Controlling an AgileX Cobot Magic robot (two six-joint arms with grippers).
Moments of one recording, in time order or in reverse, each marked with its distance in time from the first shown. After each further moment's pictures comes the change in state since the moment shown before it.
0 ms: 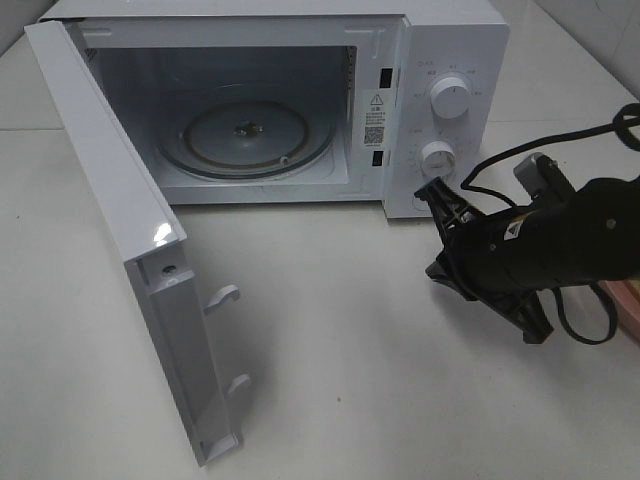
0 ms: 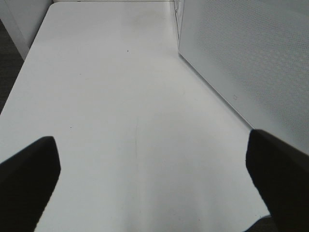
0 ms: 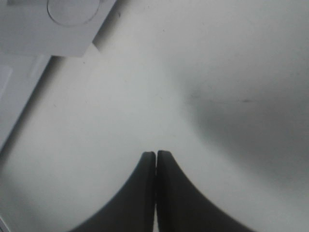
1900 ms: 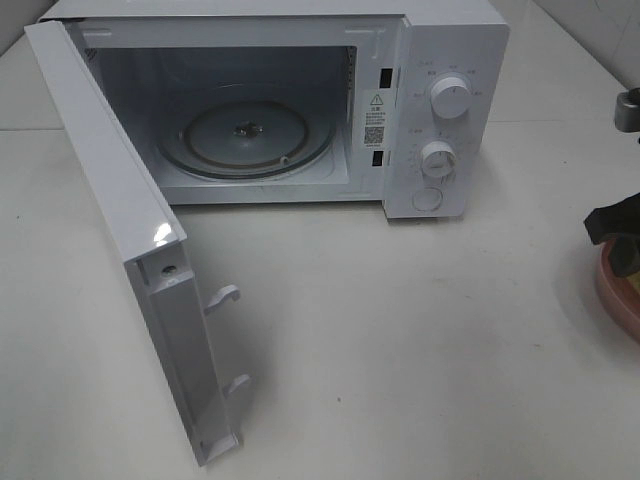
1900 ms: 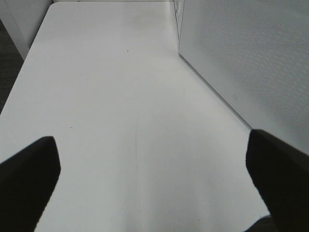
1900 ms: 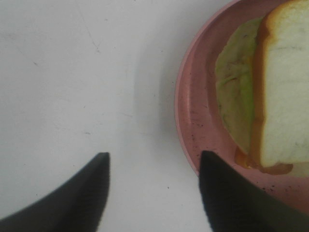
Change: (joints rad) left arm 0.000 0.000 0.000 0.000 0.000 0.000; right arm -0.382 -0.351 -0.157 -0.445 0.877 -0.849
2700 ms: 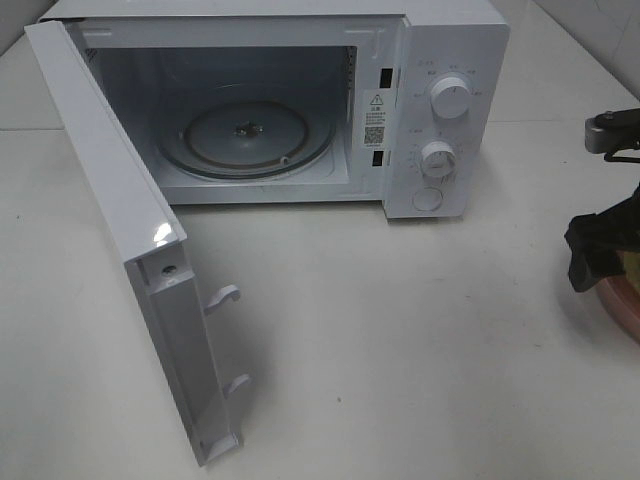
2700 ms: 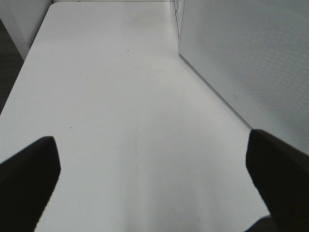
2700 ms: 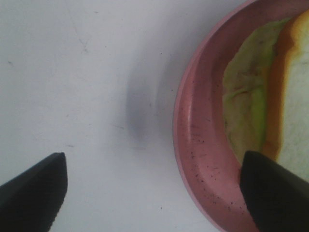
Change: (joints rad) left arm 0.000 0.000 0.000 0.000 0.000 0.000; right arm -0.022 0.185 -0.058 -0.011 -0.033 -0.045
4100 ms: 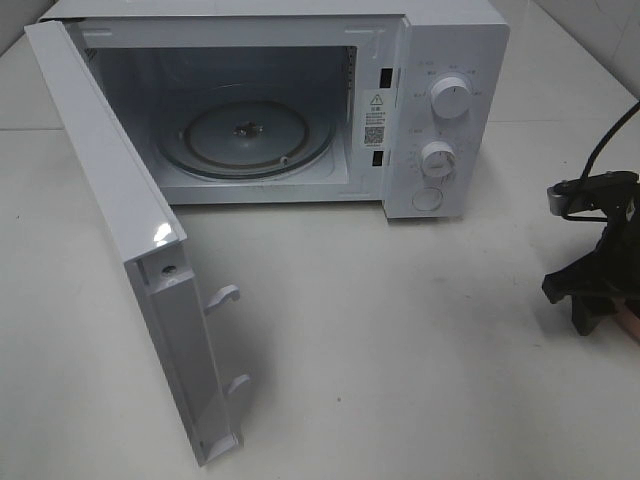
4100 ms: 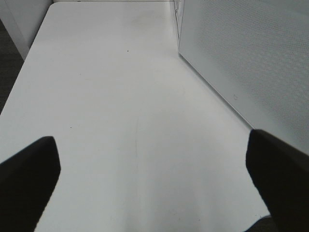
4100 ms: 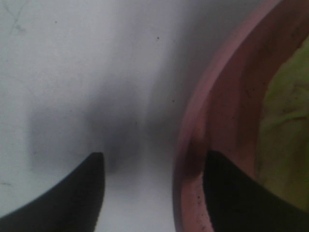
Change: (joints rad) left arm 0.000 0.000 0.000 0.000 0.000 0.000; right arm -0.014 0.276 -0.036 -0.087 -0.074 0.037
